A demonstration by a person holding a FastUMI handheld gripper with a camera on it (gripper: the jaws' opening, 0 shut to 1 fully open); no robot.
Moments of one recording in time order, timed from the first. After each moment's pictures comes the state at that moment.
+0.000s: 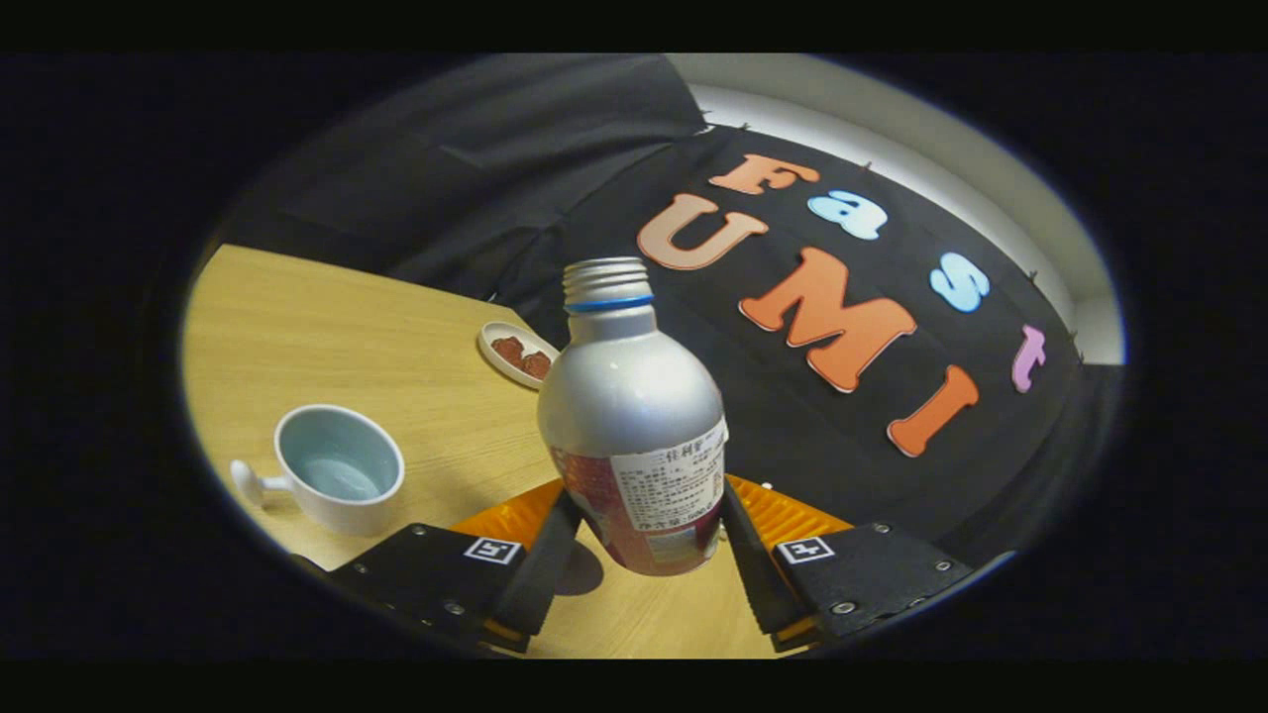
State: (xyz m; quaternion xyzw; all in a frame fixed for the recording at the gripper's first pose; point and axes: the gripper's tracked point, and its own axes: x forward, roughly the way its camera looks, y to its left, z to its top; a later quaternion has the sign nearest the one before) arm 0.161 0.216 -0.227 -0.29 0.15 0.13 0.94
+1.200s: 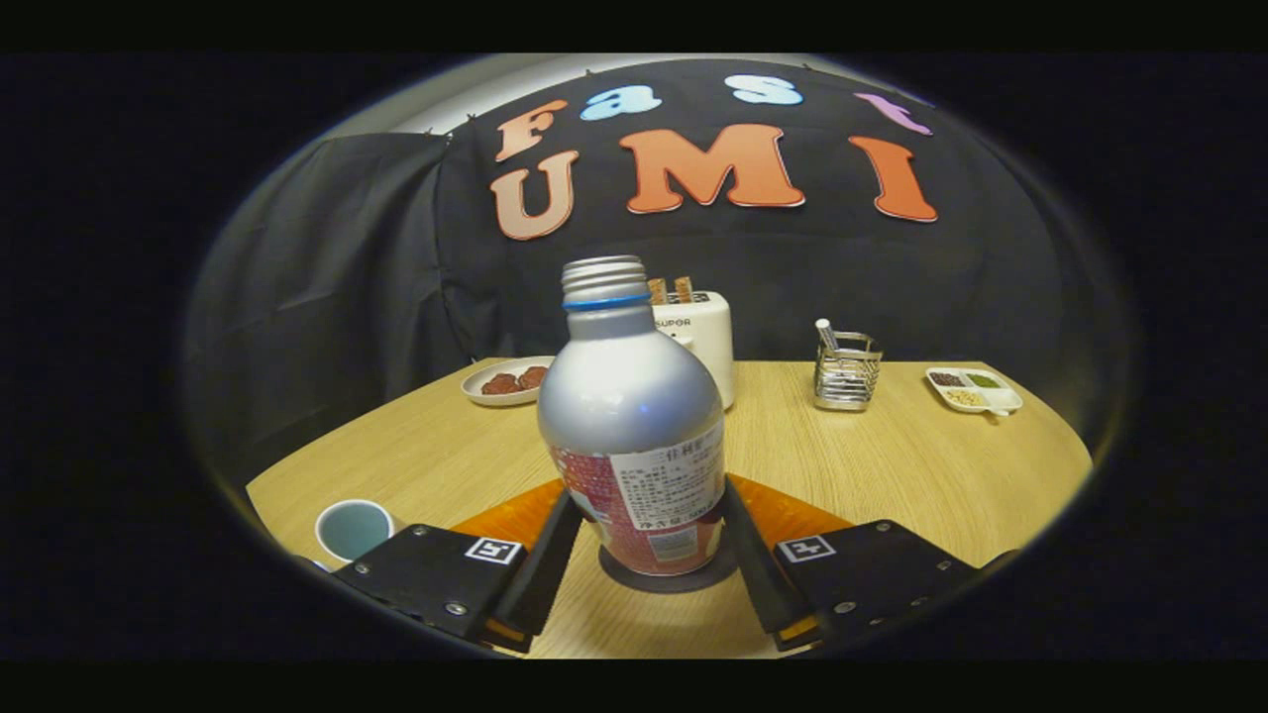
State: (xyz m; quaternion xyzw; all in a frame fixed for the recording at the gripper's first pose) arm 0.171 0.190 -0.315 0.04 0.28 0.10 0.95
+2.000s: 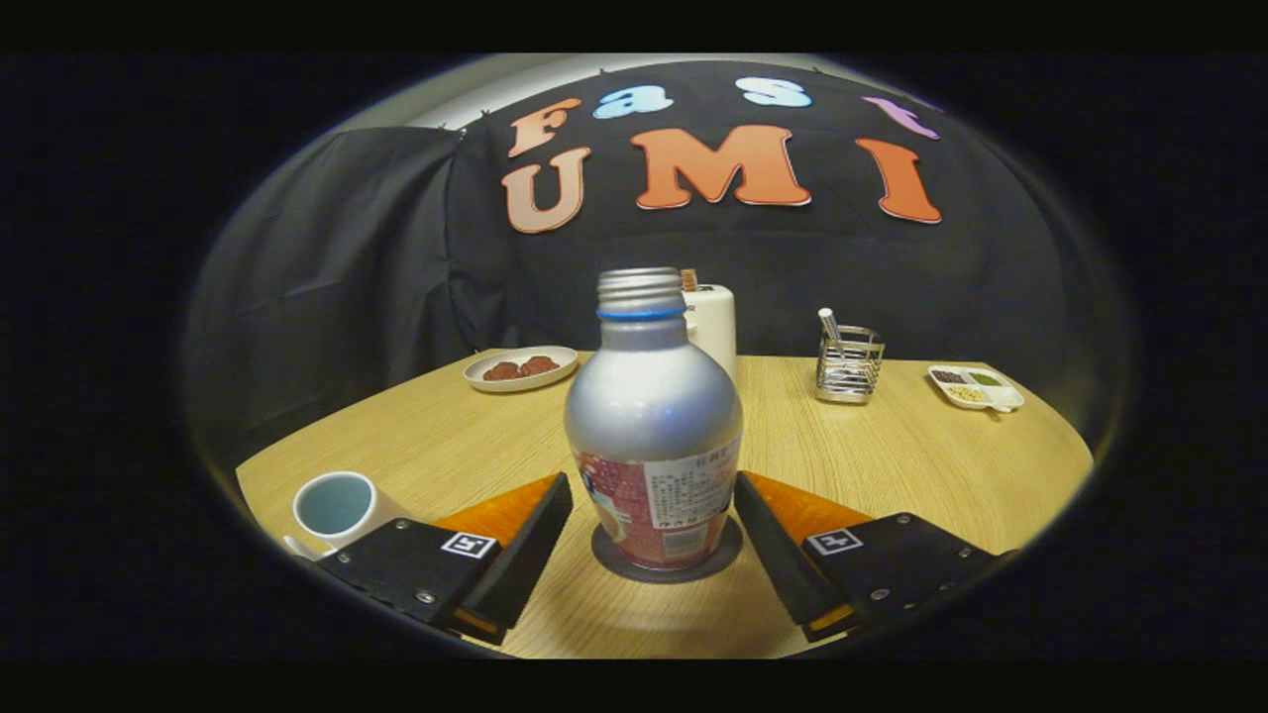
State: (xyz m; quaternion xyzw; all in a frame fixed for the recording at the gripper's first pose) arm 0.157 0.187 -0.314 0.03 0.26 0.11 0.96
